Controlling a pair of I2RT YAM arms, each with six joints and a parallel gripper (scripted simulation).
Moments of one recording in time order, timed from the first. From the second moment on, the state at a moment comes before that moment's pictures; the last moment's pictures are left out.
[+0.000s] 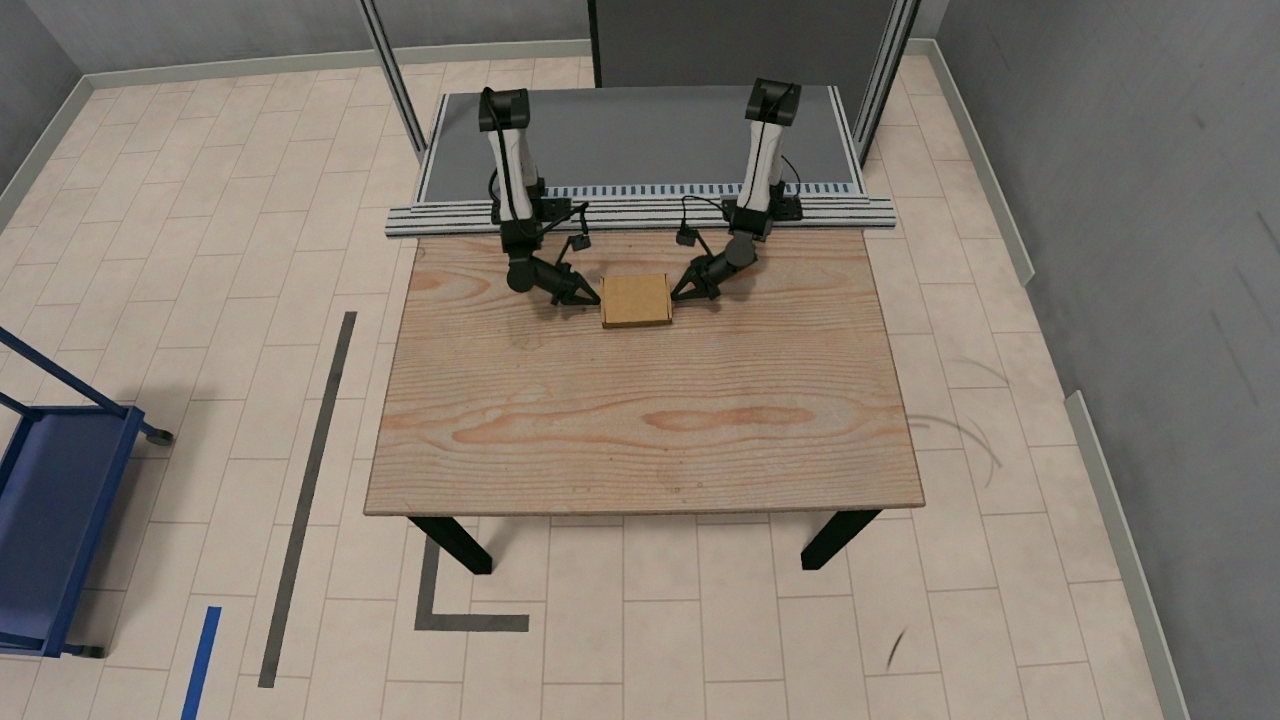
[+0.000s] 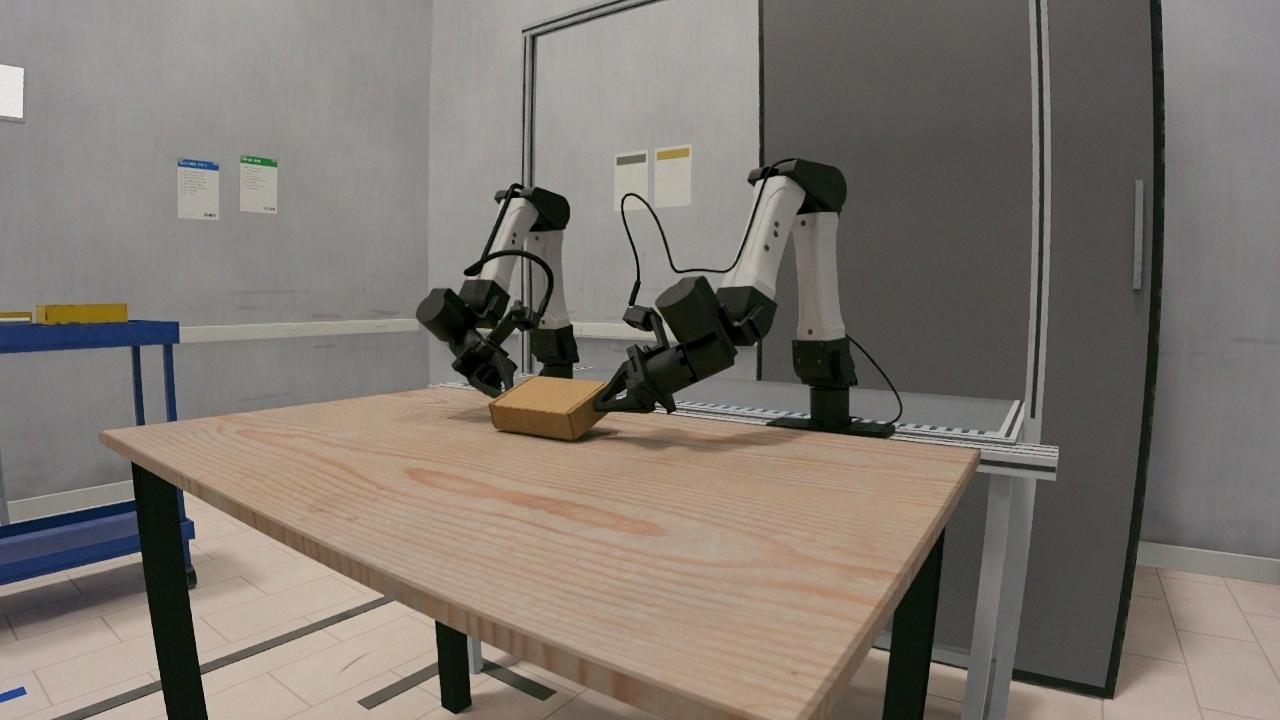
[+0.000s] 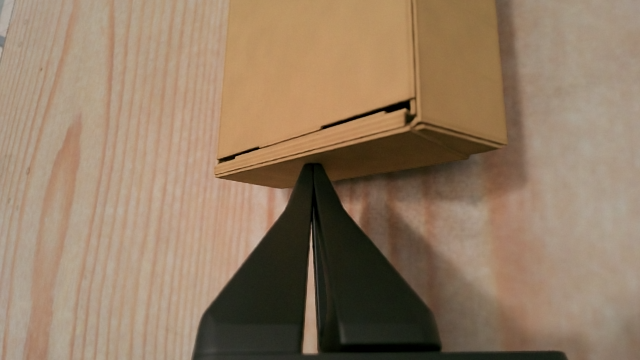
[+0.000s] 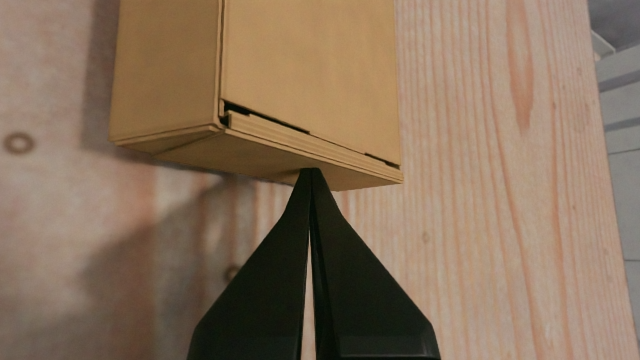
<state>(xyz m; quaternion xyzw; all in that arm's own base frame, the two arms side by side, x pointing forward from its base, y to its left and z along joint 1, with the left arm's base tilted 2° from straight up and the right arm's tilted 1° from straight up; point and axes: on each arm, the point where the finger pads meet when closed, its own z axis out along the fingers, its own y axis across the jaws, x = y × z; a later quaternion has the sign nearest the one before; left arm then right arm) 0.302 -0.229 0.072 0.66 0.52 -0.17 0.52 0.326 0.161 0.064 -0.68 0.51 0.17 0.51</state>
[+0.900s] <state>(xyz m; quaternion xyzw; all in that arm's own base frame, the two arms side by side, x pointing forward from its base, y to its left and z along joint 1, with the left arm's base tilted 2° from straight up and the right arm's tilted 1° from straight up) 0.303 -0.229 0.068 0.66 0.52 -0.17 0.52 0.326 0.161 0.059 -0.68 0.51 0.17 0.51</state>
